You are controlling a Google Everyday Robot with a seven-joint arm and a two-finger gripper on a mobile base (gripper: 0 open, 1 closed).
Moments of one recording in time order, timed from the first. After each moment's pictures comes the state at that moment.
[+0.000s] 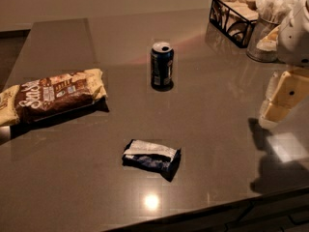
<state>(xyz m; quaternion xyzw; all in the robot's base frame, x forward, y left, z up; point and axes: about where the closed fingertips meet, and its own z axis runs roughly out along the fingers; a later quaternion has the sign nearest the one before) 0.438 -0.217 0.976 -0.60 0.78 -0.03 0.16</state>
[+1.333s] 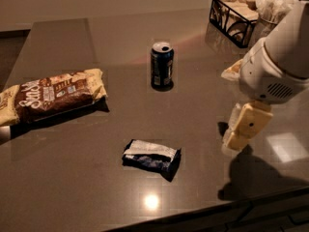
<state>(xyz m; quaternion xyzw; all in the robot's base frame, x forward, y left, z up) 0.416 -0.155 0.927 -0.62 0.76 0.04 0.18</state>
